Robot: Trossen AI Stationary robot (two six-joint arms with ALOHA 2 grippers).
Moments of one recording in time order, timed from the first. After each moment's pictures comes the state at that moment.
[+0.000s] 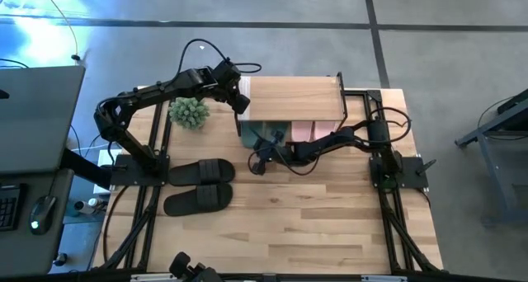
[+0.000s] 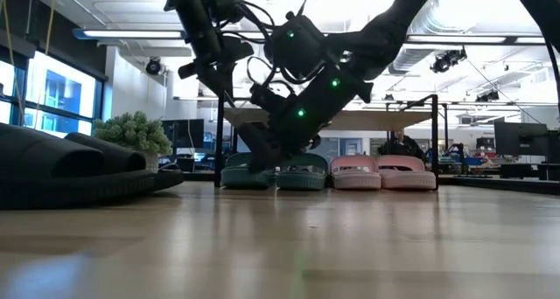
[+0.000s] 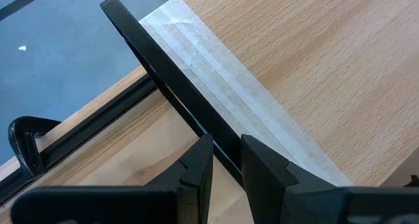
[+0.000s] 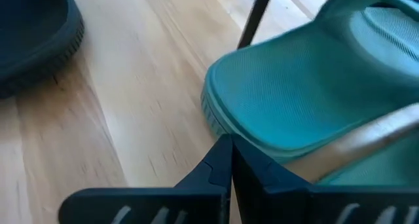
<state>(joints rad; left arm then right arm) 0.67 1.60 1.37 -0.80 -0.18 -0.27 -0.03 2.09 1.18 0.20 0.45 0.17</state>
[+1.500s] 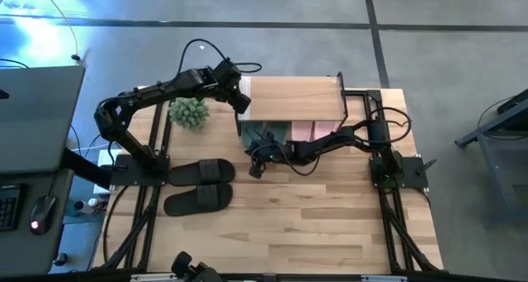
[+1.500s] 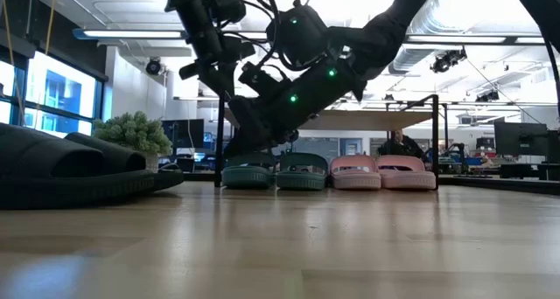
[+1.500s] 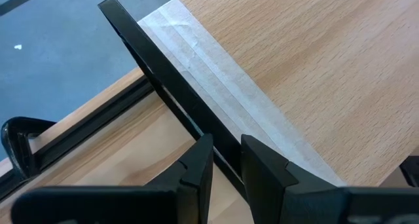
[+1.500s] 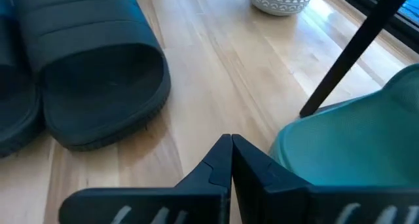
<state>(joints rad) 0.67 1.60 1.37 -0.78 -0.17 -0.29 -0.04 2.09 1.18 0.37 0.25 0.07</state>
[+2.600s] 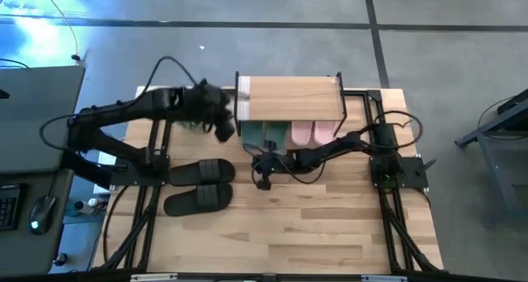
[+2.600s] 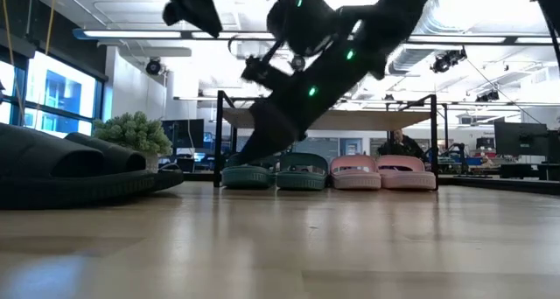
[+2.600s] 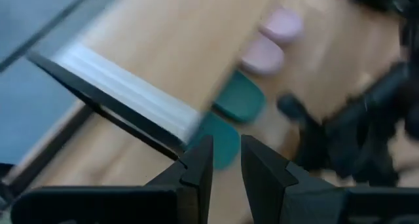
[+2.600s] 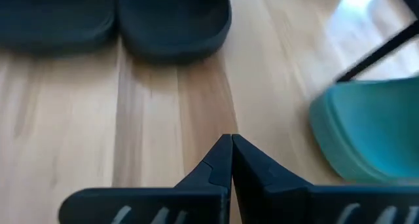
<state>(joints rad) 0.33 1.28 1.34 -0.90 -0.22 -0.25 0.07 2.03 1.18 0.15 0.28 -0.03</state>
